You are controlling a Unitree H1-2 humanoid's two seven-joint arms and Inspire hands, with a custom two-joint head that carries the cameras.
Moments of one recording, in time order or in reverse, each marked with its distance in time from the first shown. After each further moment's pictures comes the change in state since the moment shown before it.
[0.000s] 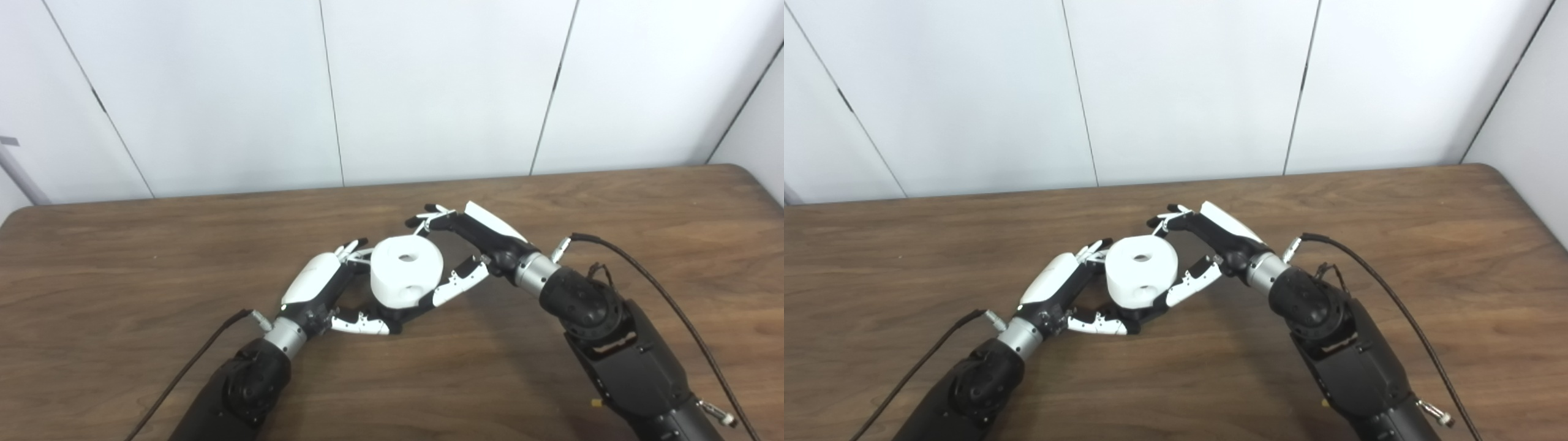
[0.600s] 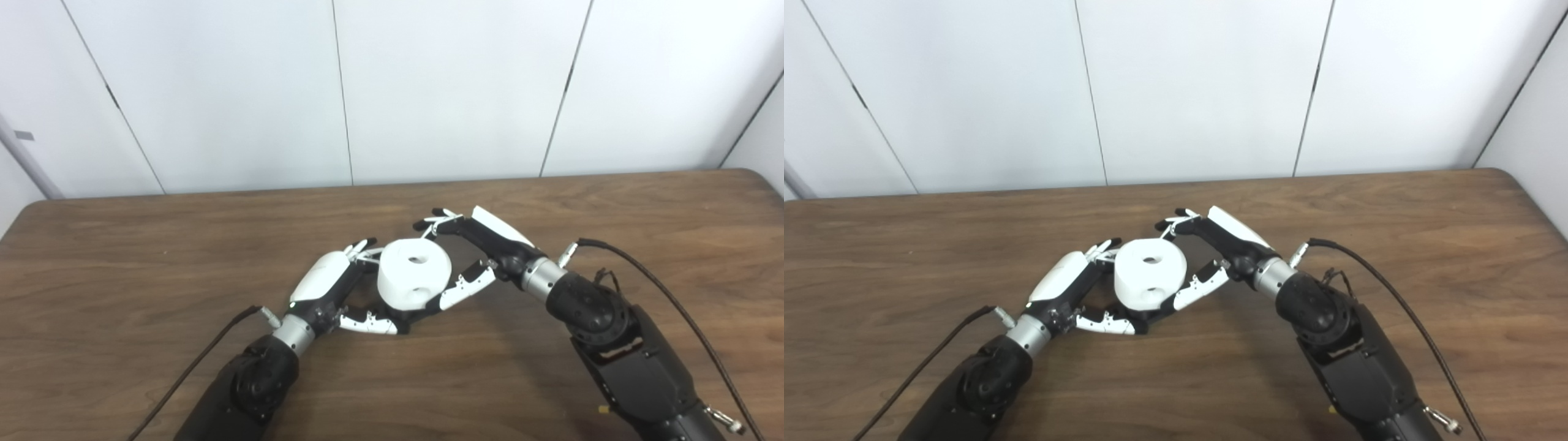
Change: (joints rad) left arm 0.005 0.000 -0.002 -0.021 0.001 0.024 -0.008; right arm 0.000 0.000 0.009 0.032 -0.009 -0.031 -0.005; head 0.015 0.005
